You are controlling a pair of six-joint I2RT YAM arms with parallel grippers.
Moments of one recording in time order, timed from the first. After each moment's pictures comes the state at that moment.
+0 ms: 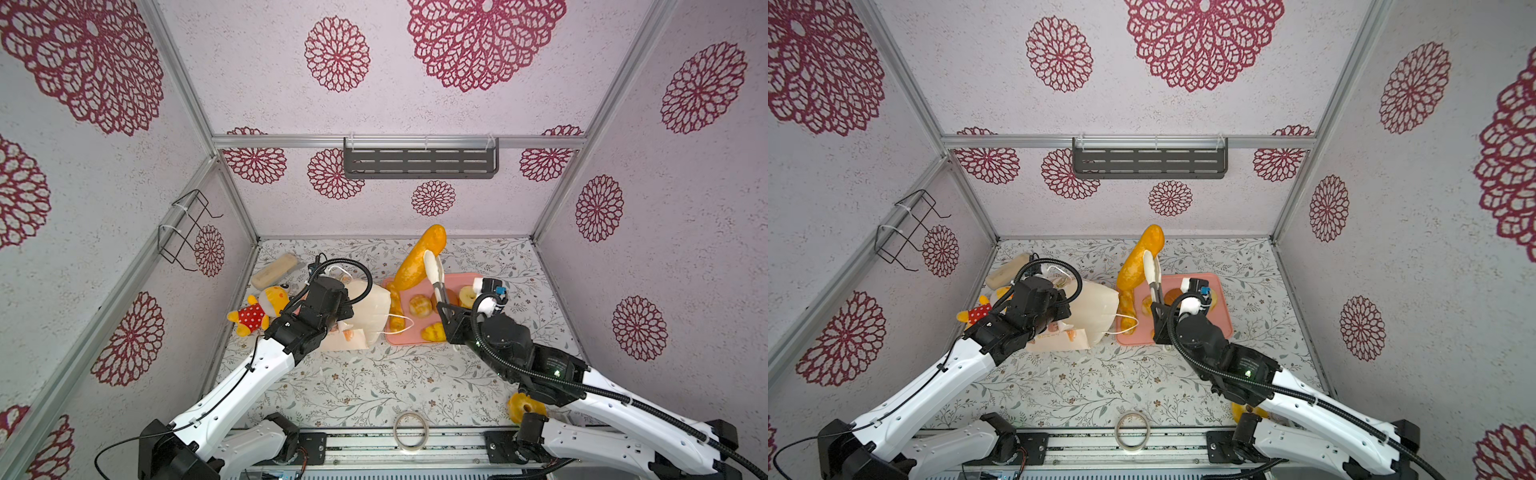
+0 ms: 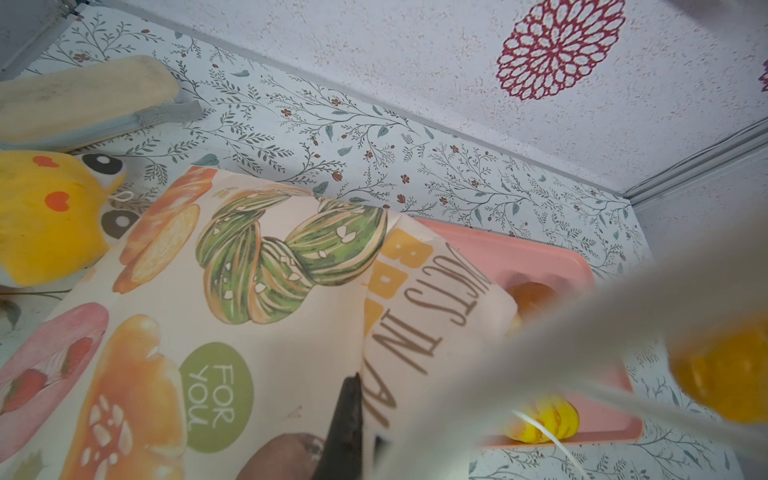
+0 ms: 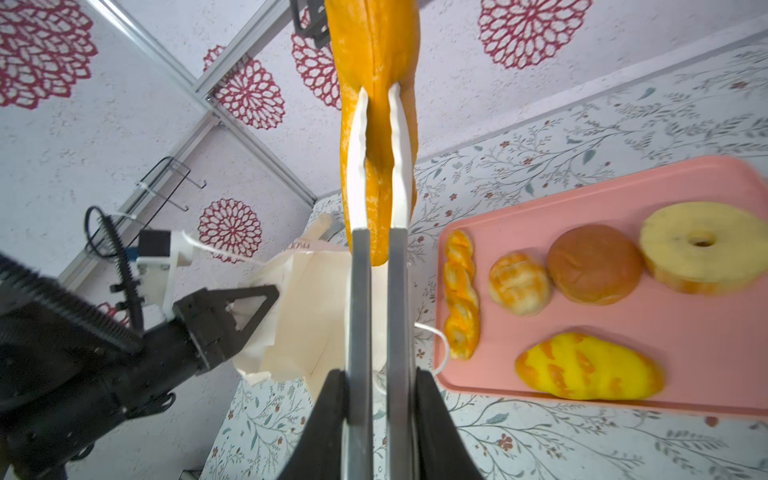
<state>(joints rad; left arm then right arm) -0.56 1.11 0.97 -0.52 -0.34 -0.66 1.00 0.88 1.02 -0.51 0.48 0.83</state>
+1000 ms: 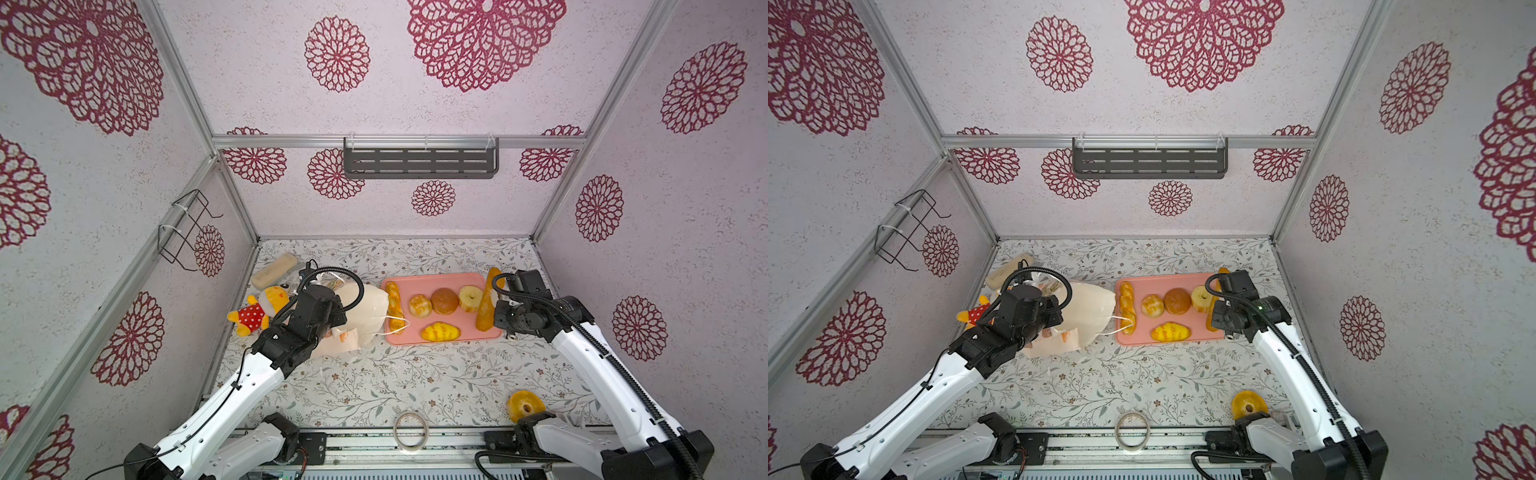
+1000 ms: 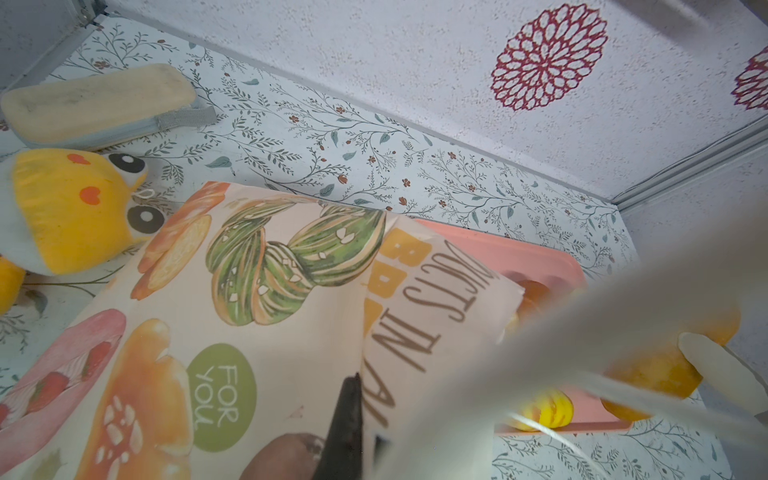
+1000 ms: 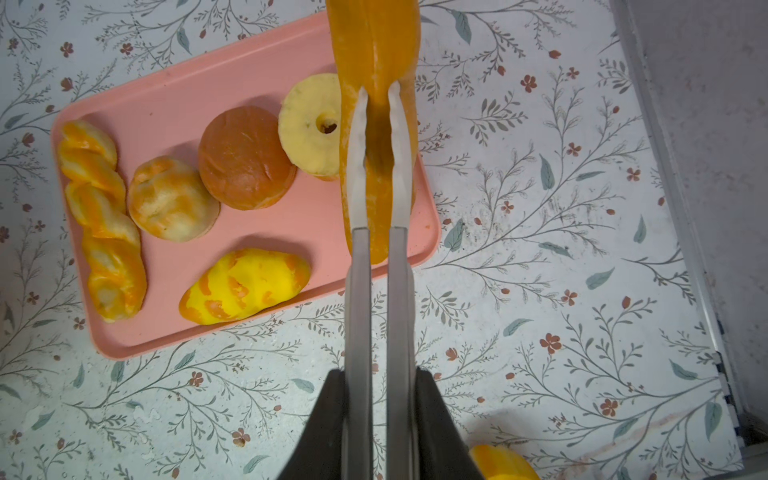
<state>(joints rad) -0.54 1.00 0.90 -0.54 -0.33 -0.66 0.29 1.11 1.11 -1.03 0.16 0.44</state>
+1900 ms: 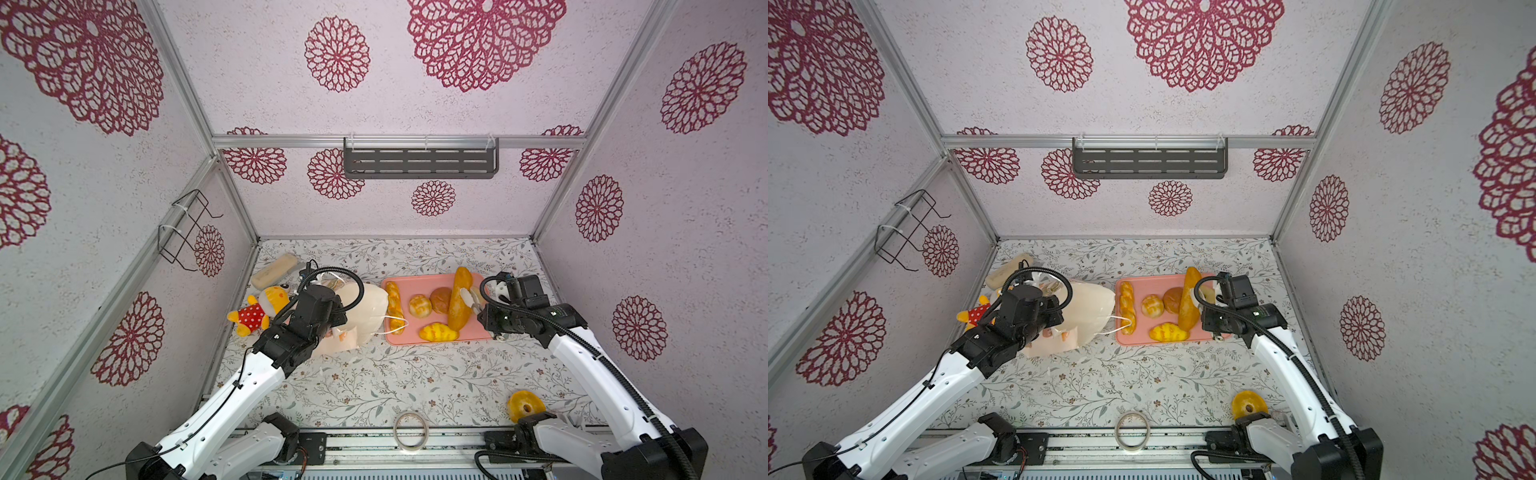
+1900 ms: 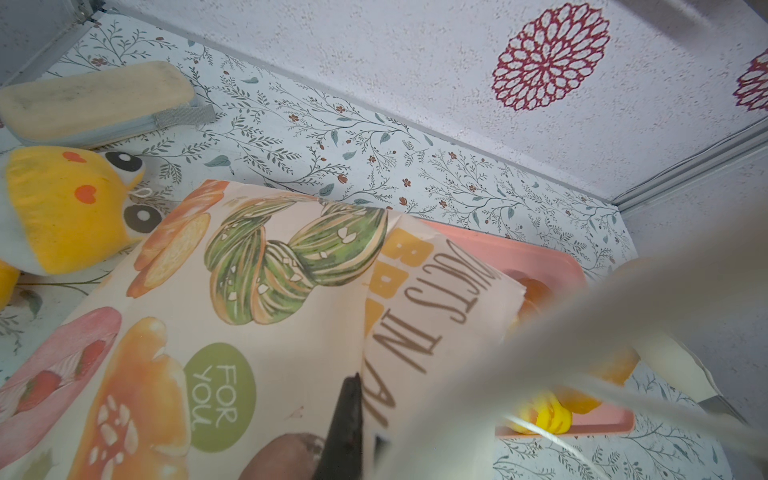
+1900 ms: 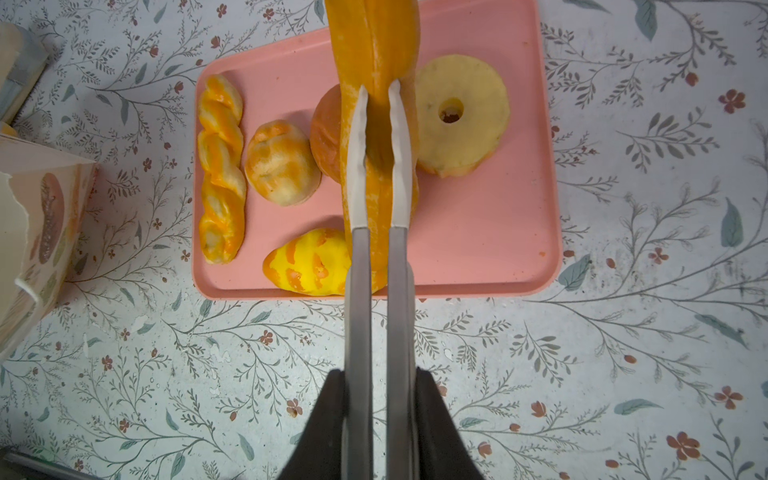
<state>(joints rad) -0.54 1.01 0.90 -0.52 -0.33 -0.66 0.28 1.10 1.00 -0.86 -0.10 0.32</state>
